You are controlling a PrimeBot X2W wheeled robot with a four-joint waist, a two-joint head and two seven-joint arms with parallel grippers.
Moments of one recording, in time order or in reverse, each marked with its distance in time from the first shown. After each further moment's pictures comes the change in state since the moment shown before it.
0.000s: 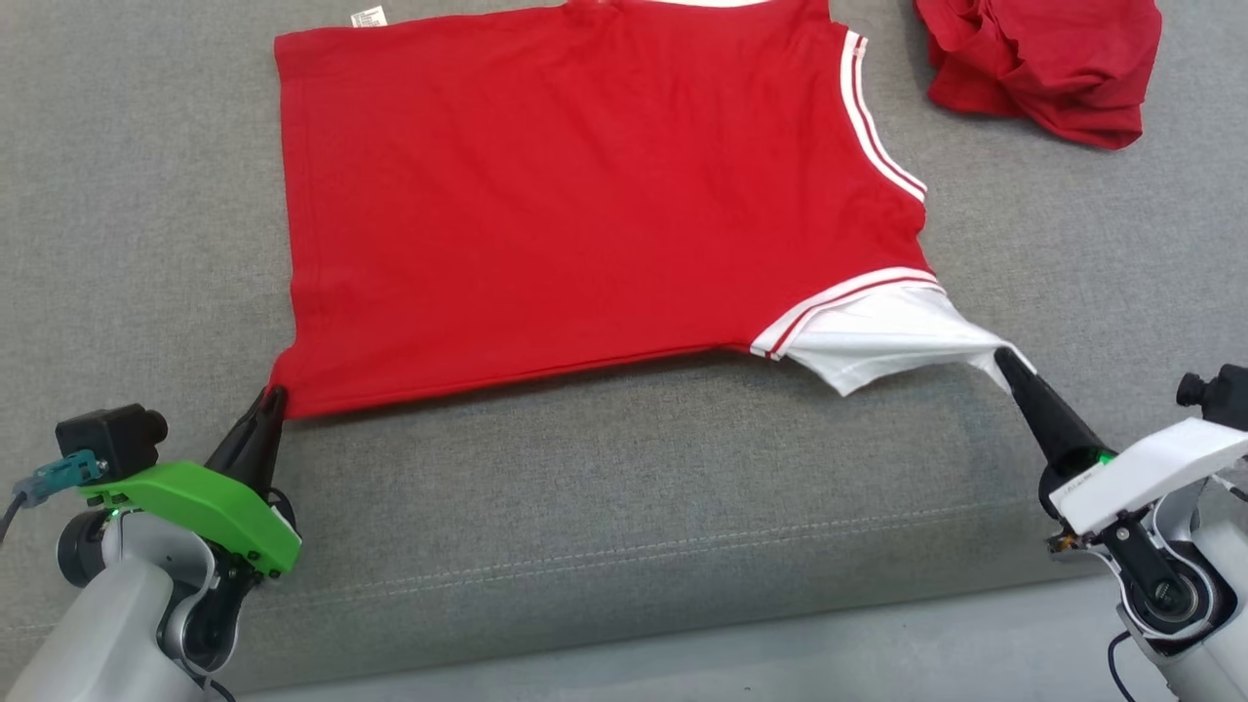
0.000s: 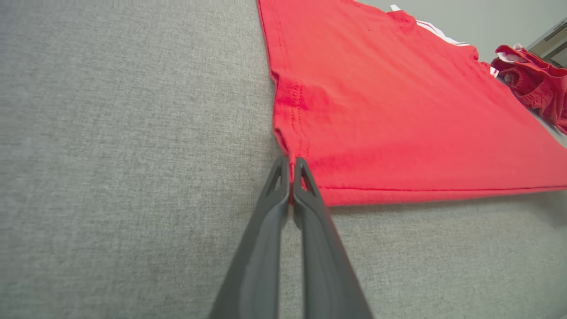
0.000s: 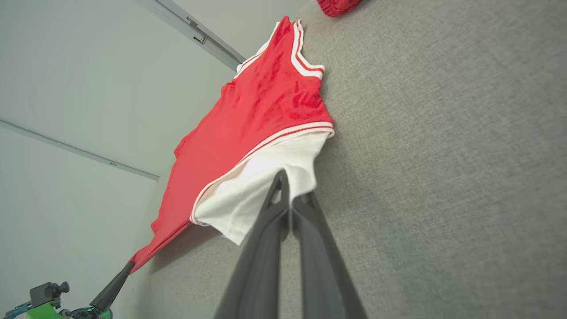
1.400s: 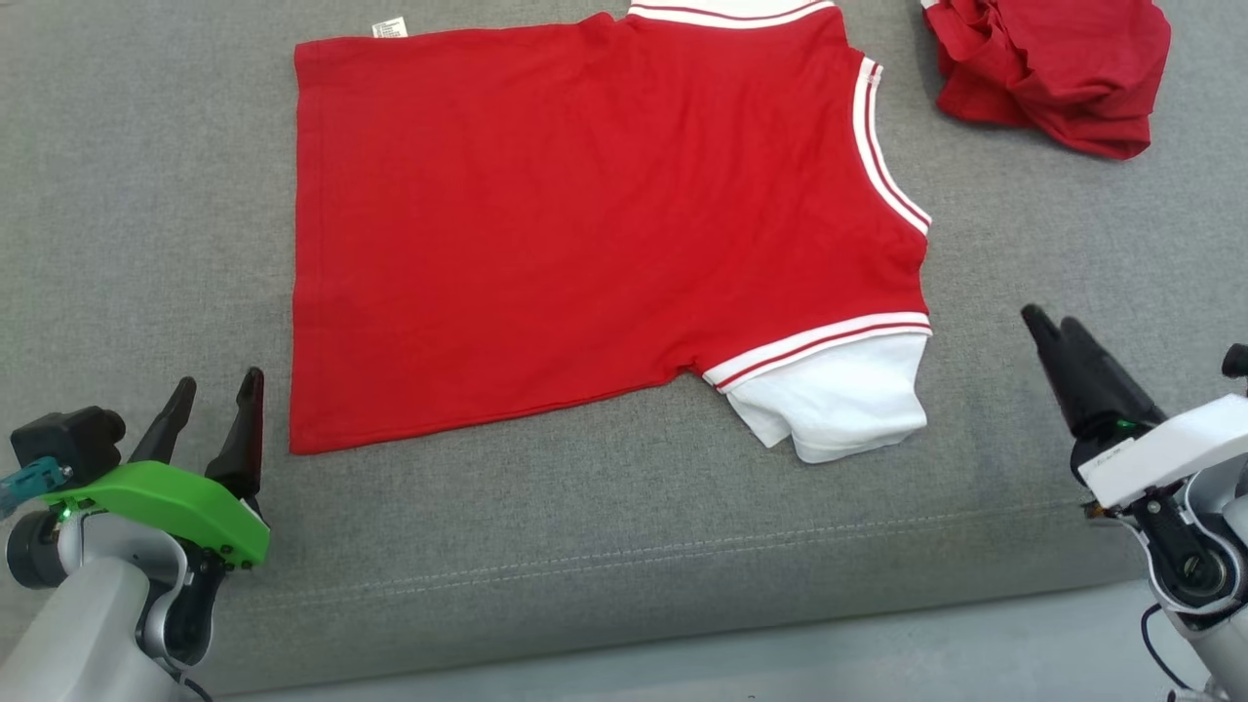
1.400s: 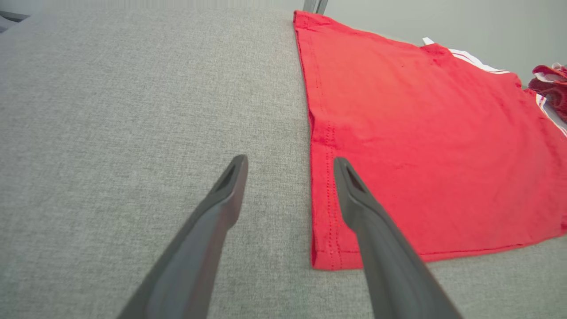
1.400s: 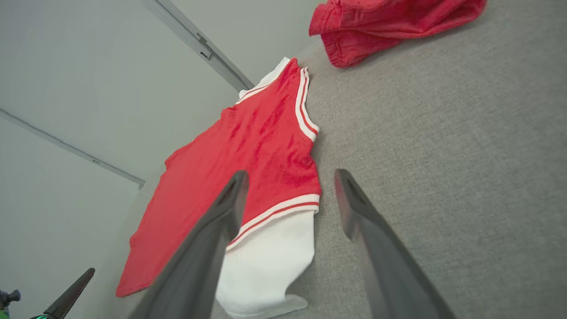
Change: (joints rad) left arm 0.002 0.006 0.044 0.037 0.085 0.031 -0.092; right arm 0.002 -0.048 0.002 -0.001 -0.066 0.000 -0.033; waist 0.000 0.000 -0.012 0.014
